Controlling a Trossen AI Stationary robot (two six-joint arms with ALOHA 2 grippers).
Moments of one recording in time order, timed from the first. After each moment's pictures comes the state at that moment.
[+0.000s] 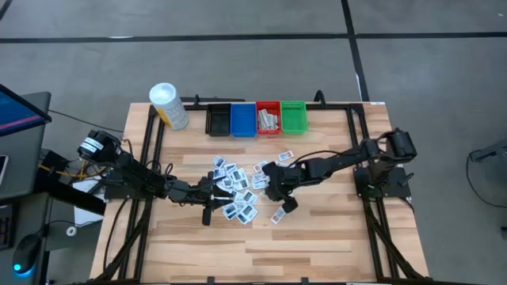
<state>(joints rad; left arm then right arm) -0.44 1.51 0.28 1.08 -0.38 -0.27 0.13 1.71 0.95 -0.14 -0.01 -0.46</state>
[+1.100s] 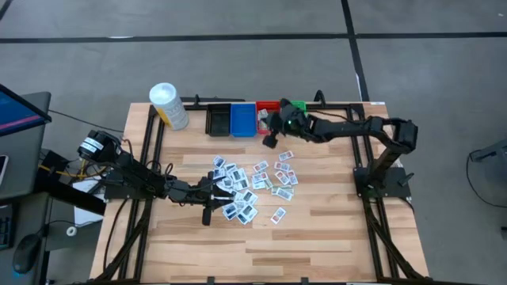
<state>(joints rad) -0.44 1.51 0.28 1.08 -0.38 -0.27 -0.37 1.67 0.95 0.28 0.21 -0.24</state>
